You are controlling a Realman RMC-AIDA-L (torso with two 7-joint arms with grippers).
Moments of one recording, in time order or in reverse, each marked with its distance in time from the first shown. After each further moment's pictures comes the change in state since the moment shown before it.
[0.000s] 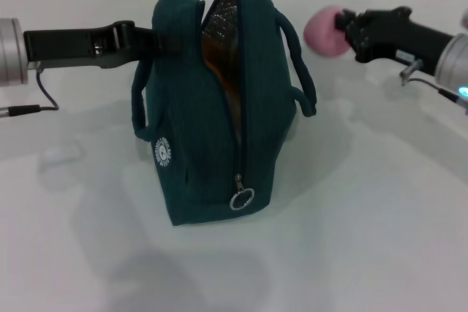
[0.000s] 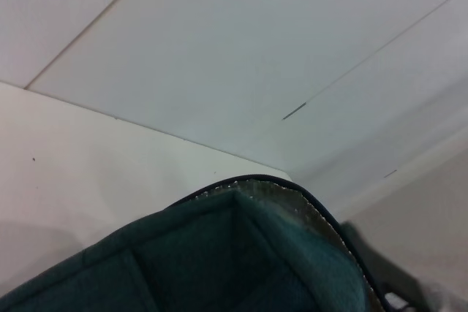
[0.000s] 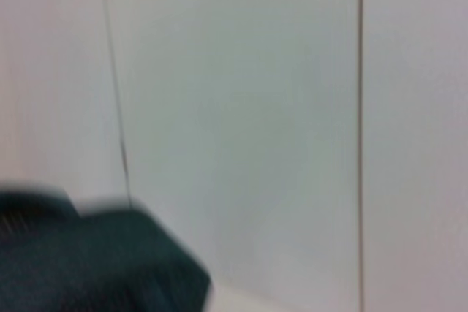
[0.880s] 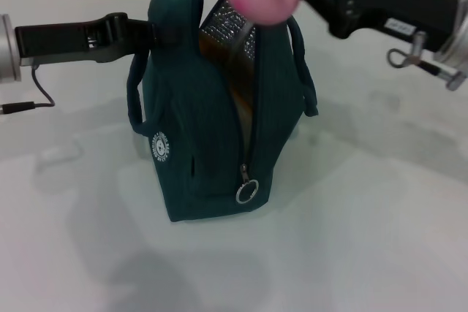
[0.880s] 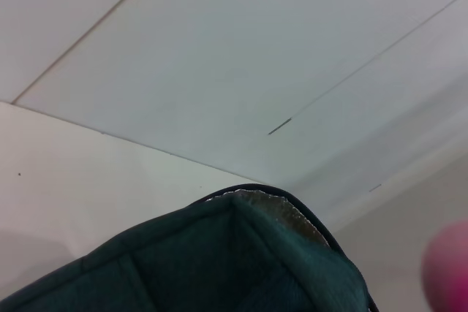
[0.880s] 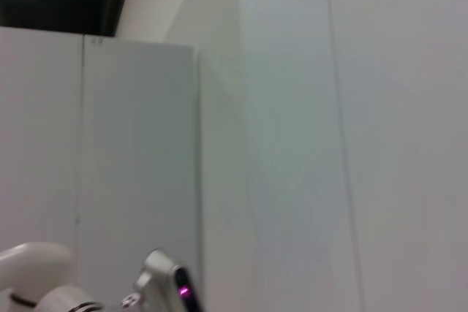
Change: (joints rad) left arm 0.014 0.006 0.000 0.001 -0.049 0.009 0.004; right arm 0.026 -0.001 0.060 -0.063 0.069 -0.551 0.000
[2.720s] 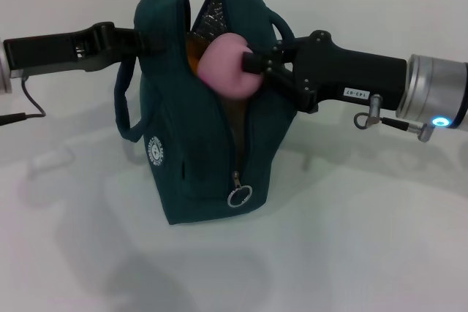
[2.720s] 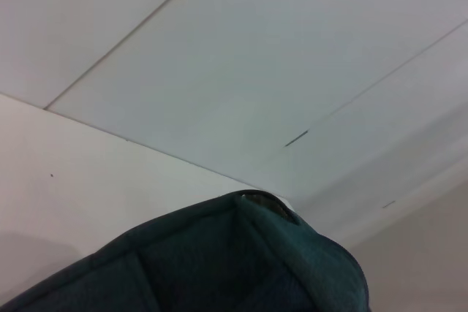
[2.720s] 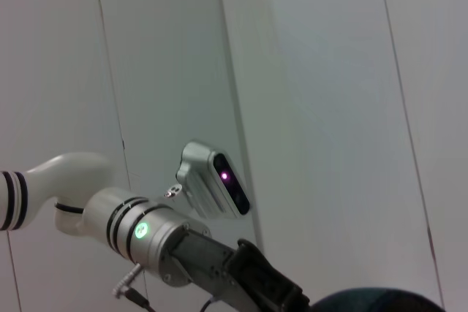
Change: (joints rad) left arm 0.035 -0.006 -0.028 -0.007 0.004 -0.010 0.025; right arm 0.060 -0.007 -0.162 0.155 -0.019 0.041 0.043
